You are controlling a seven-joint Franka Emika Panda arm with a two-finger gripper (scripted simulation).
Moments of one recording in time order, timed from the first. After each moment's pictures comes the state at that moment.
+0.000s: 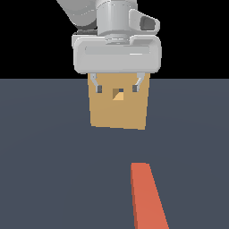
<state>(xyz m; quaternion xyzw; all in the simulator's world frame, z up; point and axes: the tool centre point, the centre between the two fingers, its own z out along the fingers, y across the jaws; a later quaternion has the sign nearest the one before) 0.007 0.000 0.170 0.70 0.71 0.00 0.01</state>
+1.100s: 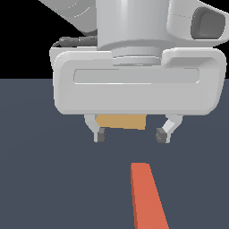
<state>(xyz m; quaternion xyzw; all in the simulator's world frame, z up) 0.025 -0.146 0.115 0.72 0.70 0.00 0.00</state>
